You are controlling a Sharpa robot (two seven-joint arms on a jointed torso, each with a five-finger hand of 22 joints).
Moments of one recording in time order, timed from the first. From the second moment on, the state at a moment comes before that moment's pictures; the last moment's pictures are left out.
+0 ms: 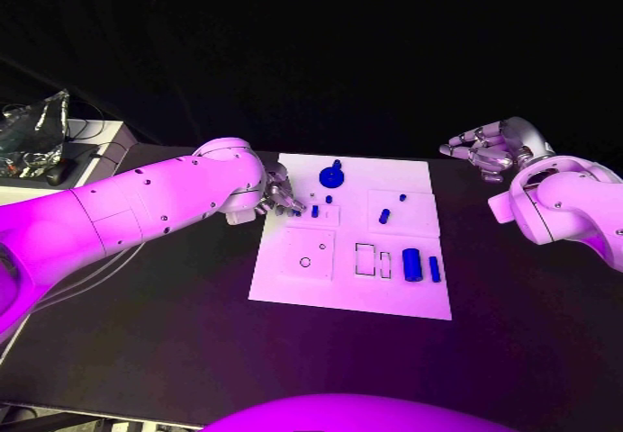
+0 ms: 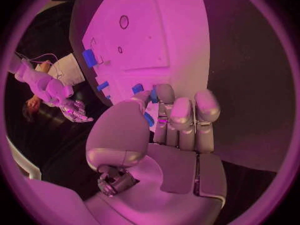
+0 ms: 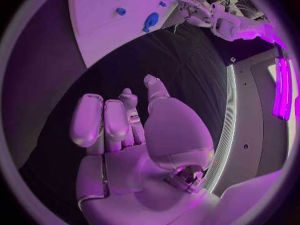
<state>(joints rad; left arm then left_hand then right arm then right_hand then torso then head) 1.27 -0.61 0.03 1.23 -1.15 0.19 -0.56 1.18 -0.05 0.22 0.19 0.43 1.05 -0.01 0.45 0.90 1.24 -0.07 0.91 0.55 1.41 -0.10 1.19 1.04 0.07 1.30 -0.08 1.09 1.31 1.33 -0.88 -0.10 1.39 -0.81 -0.63 -0.08 1.21 -0.02 -0.13 0.01 0.55 1.03 0.12 0.08 0.19 1.17 0.03 0.95 1.12 1.44 -0.04 1.21 1.05 0.08 1.47 -0.05 1.11 1.31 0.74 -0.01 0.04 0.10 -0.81</state>
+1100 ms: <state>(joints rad) 1.27 -0.61 0.03 1.24 -1.14 0.21 -0.55 1.16 -0.06 0.33 0.19 0.42 1.03 -0.01 0.47 0.95 1.24 -0.07 0.91 0.52 1.41 -0.10 1.19 1.05 0.08 1.29 -0.05 1.09 1.31 1.33 -0.88 -0.10 1.39 -0.81 -0.63 -0.08 1.21 -0.02 -0.13 0.01 0.55 1.03 0.12 0.08 0.19 1.17 0.03 0.95 1.12 1.44 -0.04 1.21 1.05 0.08 1.47 -0.05 1.11 1.31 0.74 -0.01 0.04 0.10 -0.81</state>
